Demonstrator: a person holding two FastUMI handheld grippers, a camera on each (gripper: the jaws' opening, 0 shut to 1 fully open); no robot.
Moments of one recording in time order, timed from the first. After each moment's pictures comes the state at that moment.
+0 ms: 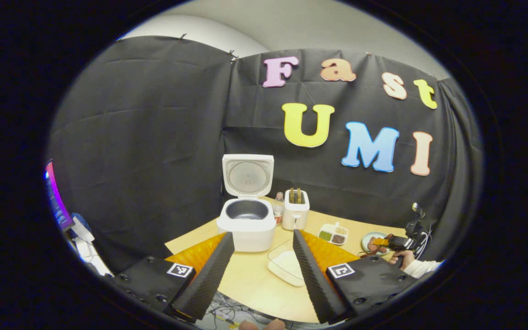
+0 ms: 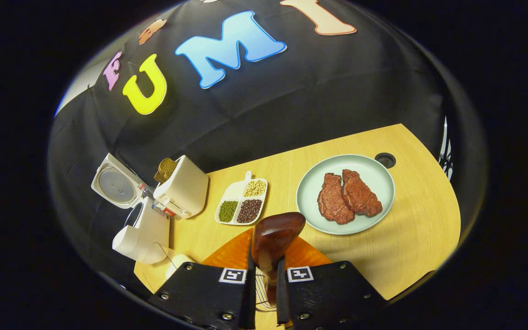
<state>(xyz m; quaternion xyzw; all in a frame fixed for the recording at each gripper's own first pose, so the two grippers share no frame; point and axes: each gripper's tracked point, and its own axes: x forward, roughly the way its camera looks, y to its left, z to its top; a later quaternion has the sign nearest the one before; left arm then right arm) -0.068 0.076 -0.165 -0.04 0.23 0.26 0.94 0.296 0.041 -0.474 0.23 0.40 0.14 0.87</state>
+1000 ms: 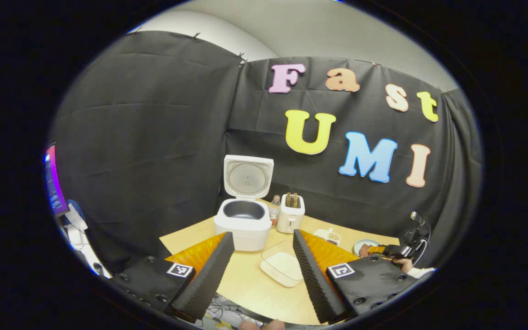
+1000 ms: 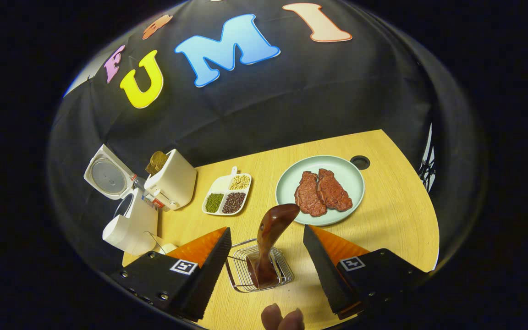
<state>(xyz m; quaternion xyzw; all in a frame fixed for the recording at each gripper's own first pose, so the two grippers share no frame) -0.085 0.057 -0.162 -0.07 0.20 0.26 0.94 0.267 0.006 -0.444 0.21 0.40 0.12 0.88</state>
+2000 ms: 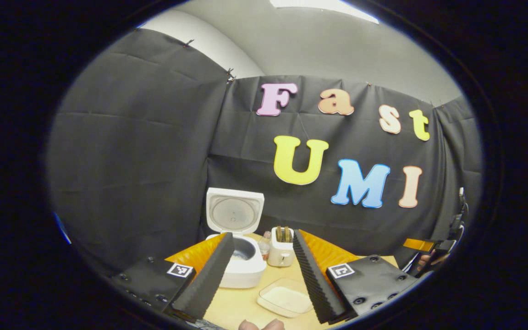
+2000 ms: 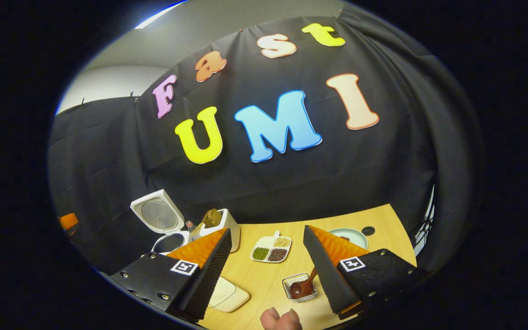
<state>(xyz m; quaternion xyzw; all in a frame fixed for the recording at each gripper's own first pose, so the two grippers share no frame) 0.030 0.163 -0.136 -0.06 0.10 0.19 0.97 0.229 0.028 -0.218 0.17 0.19 0.15 0.96</state>
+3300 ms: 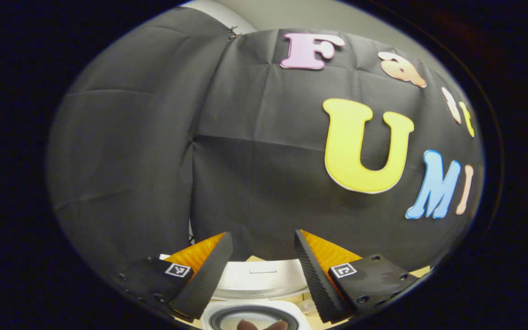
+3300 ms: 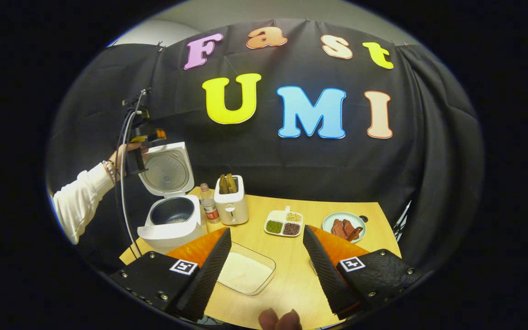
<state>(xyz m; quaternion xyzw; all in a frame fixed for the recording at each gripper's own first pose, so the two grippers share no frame) 0.430 0.453 -0.284 -0.06 0.20 0.21 0.95 0.141 0.205 -0.203 0.04 0.28 0.11 0.95</state>
